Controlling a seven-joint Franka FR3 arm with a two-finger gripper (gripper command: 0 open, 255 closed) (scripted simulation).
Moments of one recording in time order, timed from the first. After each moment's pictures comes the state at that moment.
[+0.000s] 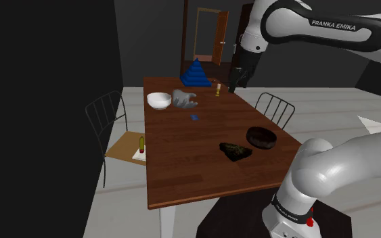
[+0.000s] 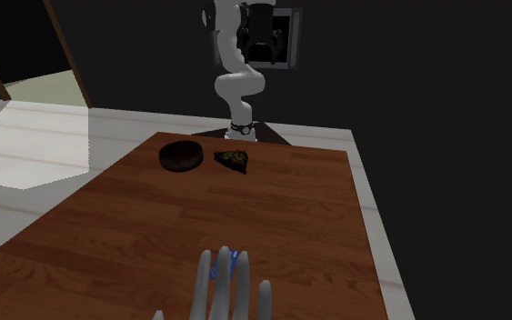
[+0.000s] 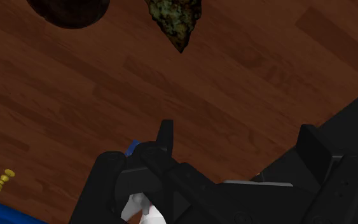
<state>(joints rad) -0.01 -0.79 -0.06 -2.27 -0.12 1.65 0.04</state>
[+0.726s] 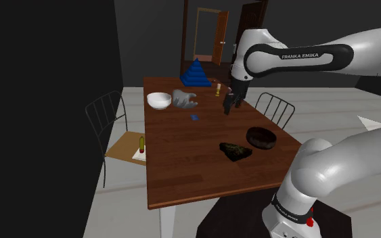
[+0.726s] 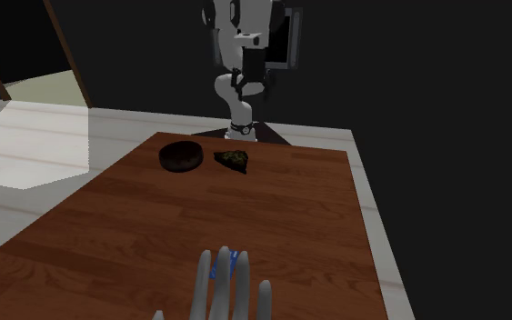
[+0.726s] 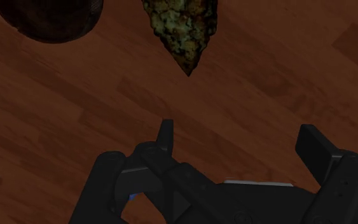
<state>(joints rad) -0.03 -0.72 -0.14 -2.50 -0.16 1.87 -0.02</state>
